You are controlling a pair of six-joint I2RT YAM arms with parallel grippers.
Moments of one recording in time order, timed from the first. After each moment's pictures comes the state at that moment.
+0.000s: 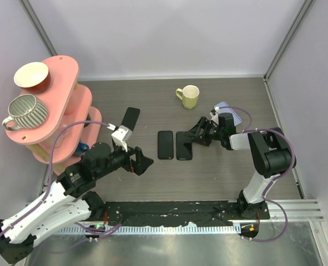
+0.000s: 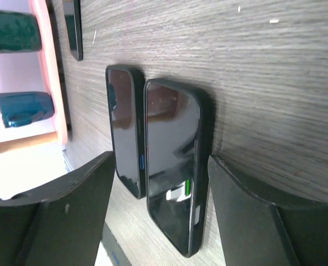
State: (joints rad) left arm -0.85 0.60 0.69 -0.41 0.03 -0.41; right arm 0.21 1.76 0.68 0.42 -0.65 0.79
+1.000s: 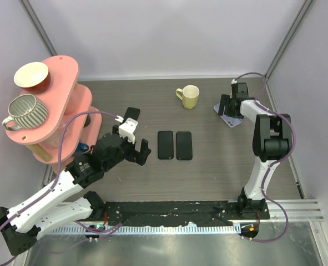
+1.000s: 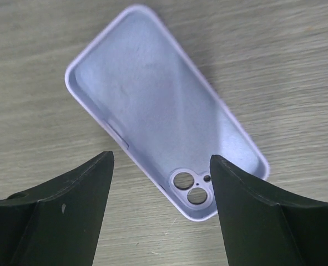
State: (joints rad) left arm -0.85 0.79 0.81 -0.46 -0.20 -0.21; right arm 0.02 1.94 1.34 -0.30 0.09 0.19
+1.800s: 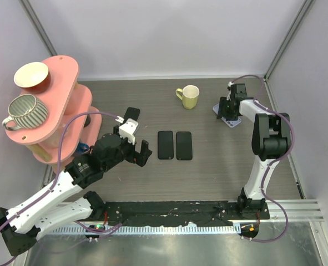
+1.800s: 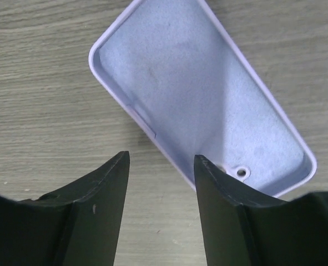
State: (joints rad) left arm -0.85 0.78 0.81 -0.46 -0.16 -0.21; right arm 0.01 1.98 1.36 -0.36 -0.07 0.16
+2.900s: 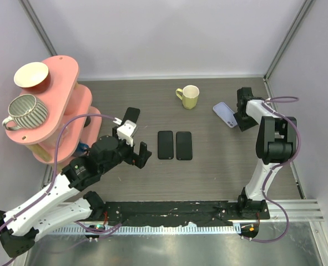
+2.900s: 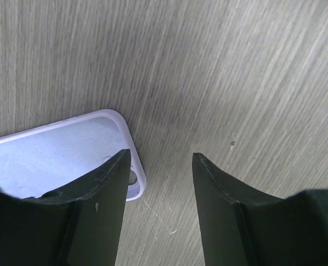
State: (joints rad) left arm -0.86 0.74 0.80 -0.46 -0.15 -0.21; right arm -0.04 1.90 1.32 -0.68 0.43 1.18
